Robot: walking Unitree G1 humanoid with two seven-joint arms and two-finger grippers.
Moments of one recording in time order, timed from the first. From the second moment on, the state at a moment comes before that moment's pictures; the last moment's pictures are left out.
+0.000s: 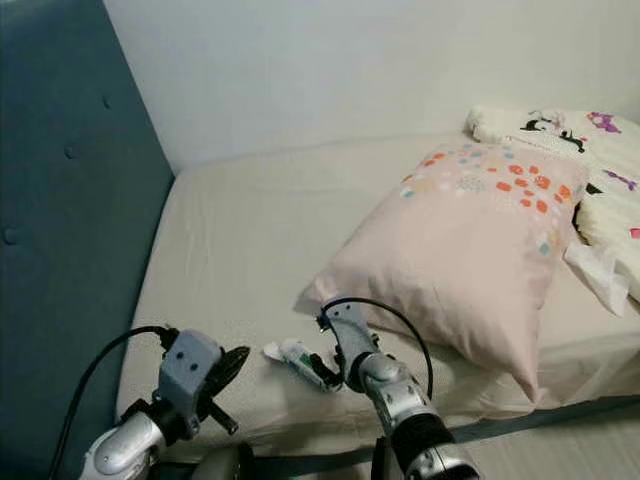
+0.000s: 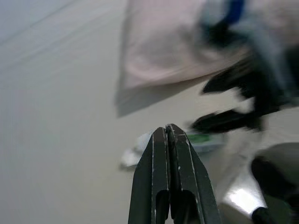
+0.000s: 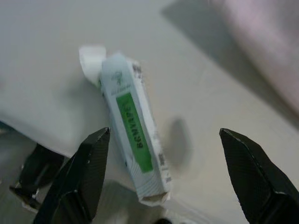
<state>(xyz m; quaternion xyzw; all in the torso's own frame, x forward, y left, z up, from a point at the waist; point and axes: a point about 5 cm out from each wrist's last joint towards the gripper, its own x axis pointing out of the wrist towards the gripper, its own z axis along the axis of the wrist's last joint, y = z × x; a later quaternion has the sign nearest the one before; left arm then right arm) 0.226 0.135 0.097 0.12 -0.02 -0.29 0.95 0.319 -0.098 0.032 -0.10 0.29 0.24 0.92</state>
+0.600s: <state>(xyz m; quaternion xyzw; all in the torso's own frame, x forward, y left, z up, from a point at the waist) 0.215 0.122 0.115 0.11 -0.04 -0.32 0.94 0.325 -0.084 0.032 -0.13 0.32 0.26 0.90</state>
